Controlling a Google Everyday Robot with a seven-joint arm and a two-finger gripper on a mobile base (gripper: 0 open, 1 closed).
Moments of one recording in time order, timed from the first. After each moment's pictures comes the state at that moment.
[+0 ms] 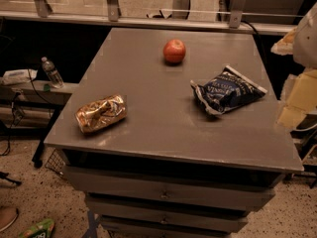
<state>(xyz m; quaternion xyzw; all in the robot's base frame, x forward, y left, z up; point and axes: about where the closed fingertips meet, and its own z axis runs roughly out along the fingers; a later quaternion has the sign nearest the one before) 0.438 -0.217 0.976 -0.60 0.78 -0.03 0.16</state>
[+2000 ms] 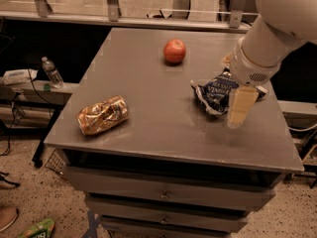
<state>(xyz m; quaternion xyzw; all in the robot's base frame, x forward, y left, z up) 0.538 -0.178 0.877 -0.69 0.71 -0.06 0.16</state>
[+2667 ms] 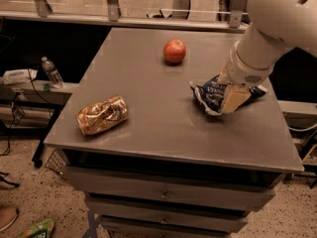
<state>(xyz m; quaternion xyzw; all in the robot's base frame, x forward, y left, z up) 0.556 -0.180 0.860 -0.69 0.71 -0.07 0.15</state>
